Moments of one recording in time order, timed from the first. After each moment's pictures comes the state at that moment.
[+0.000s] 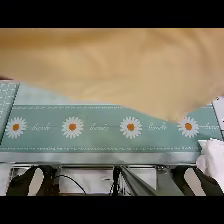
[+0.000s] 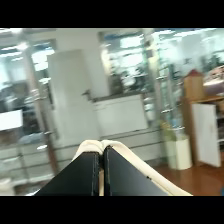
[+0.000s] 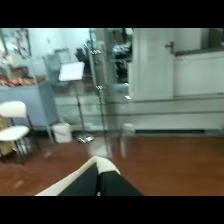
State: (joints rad) left arm 0.42 -0.60 2.06 1.01 -1.15 -1.34; right arm -0.55 -0.80 2.11 -0.72 1.30 1.53
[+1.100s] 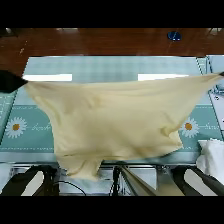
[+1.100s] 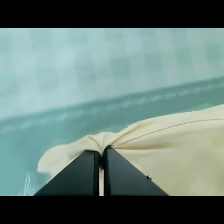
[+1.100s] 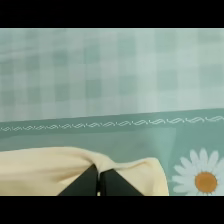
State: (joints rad) left arm 0.17 -0.86 1.27 1.12 -1.36 -1.29; right arm -0.41 -1.06 1.54 -1.08 1.61 1.47
